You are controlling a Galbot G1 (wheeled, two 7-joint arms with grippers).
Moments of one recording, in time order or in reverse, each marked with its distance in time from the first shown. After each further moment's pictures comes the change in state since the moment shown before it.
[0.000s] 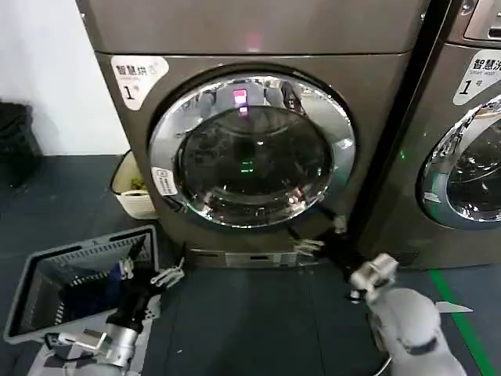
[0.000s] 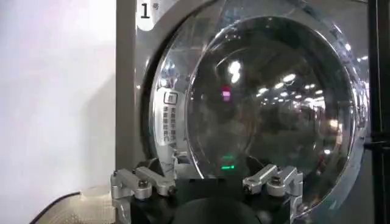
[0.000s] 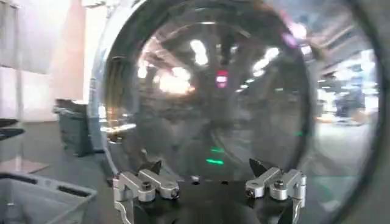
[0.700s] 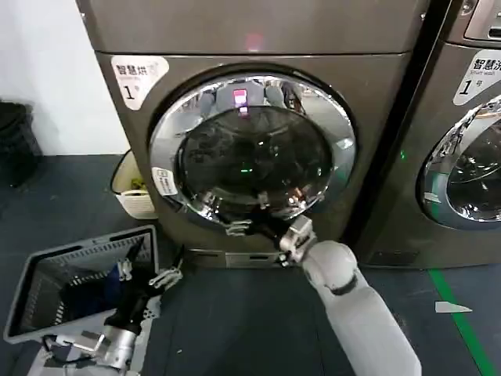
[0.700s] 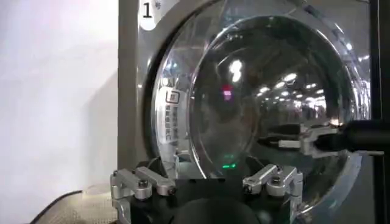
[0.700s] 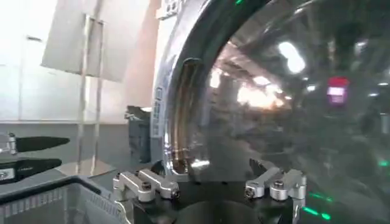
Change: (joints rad) left arm 0.011 0.006 -0.005 -0.006 -0.011 -0.005 -0.005; right arm 0.344 0.074 -0.333 -0.224 -0.016 -0.014 -0.010
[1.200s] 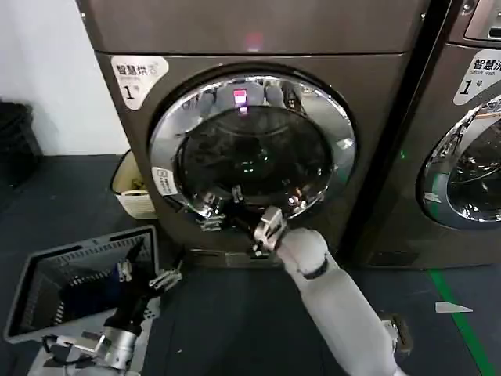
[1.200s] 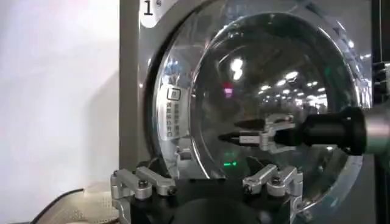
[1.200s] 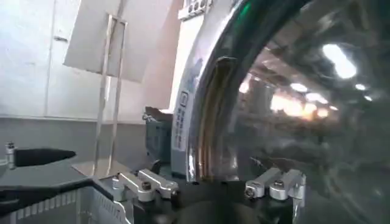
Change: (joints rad) left arm 0.007 -0.006 0.002 0.005 0.002 -0.007 -0.001; right arm 0.121 0.064 -0.121 -0.126 -0.008 0.031 -0.026
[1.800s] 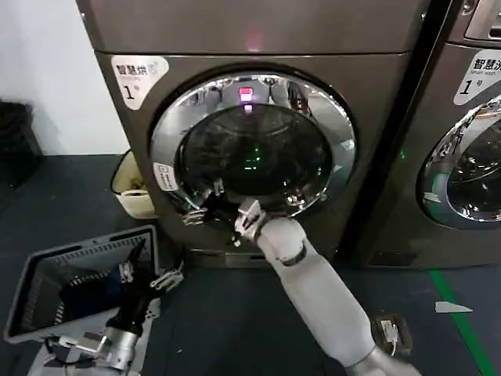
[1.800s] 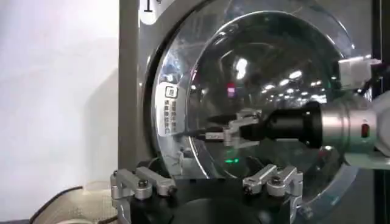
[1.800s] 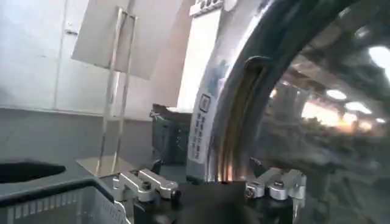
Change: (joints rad) left arm -0.005 -0.005 0.003 0.012 0.004 -0.006 0.001; right arm 0.123 0.083 -0.076 -0.133 -0.051 0.021 0.010
